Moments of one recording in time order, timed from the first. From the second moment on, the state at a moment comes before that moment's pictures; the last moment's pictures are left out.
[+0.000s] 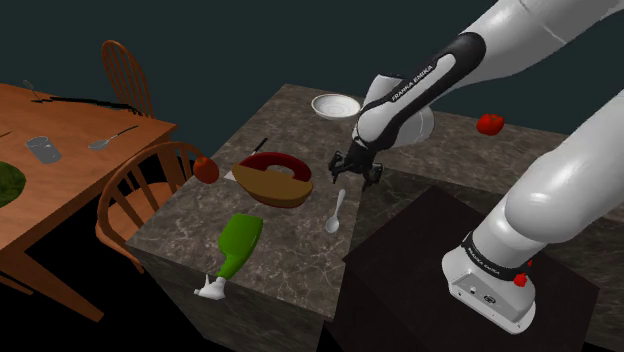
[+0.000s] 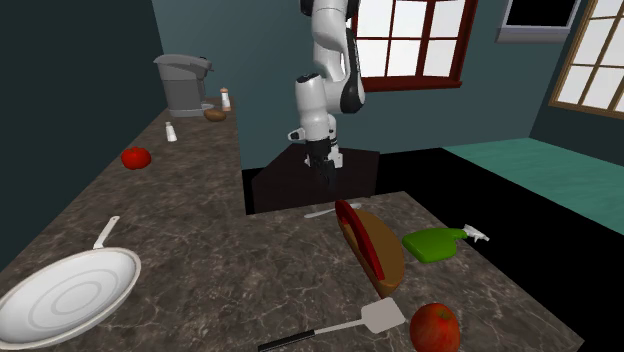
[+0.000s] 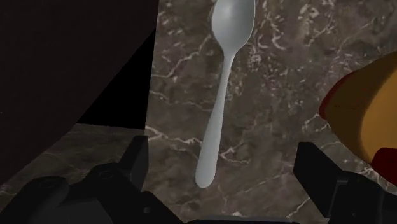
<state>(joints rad) 0.00 -0.13 0.25 -2.78 0.47 2.69 0.71</state>
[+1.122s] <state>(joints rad) 0.03 0.19 0.31 -2.71 0.70 2.95 0.62</state>
